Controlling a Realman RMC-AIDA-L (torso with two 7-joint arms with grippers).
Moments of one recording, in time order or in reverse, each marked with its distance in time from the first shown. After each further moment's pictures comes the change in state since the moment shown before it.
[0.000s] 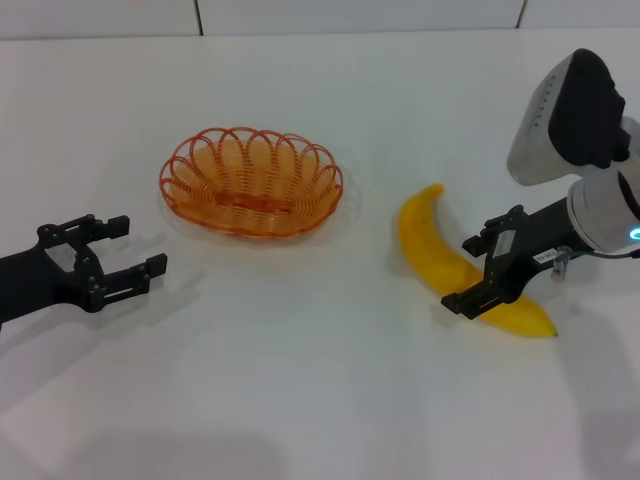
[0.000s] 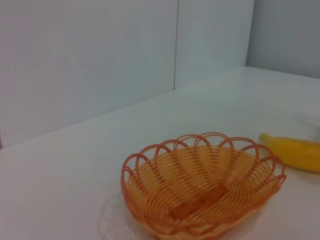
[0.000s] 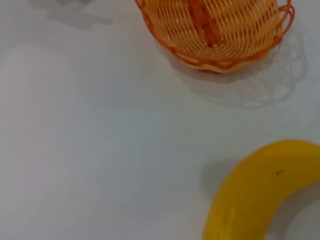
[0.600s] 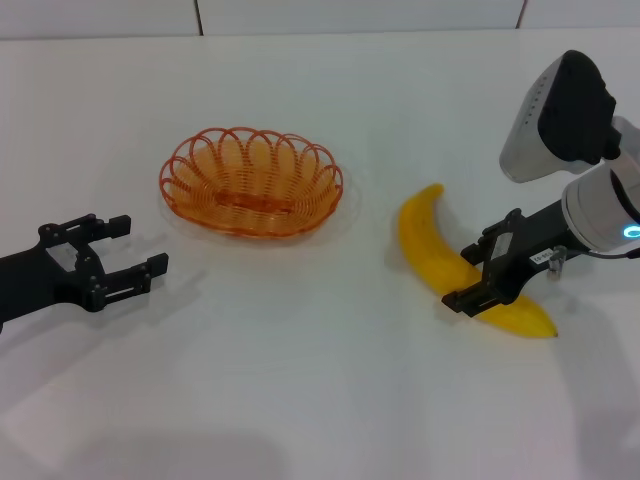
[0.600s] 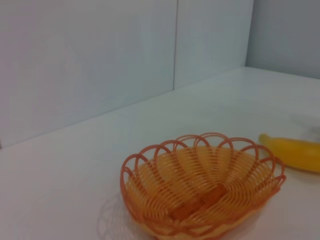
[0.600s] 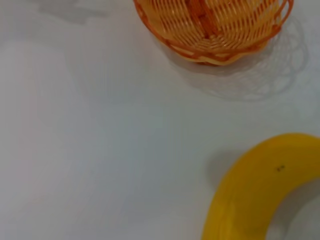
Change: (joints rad) left arm -0.002 -0.001 0.000 -0.001 0.000 0.000 0.000; right arm 0.035 -0.005 0.002 0.053 -0.008 -0.002 0.021
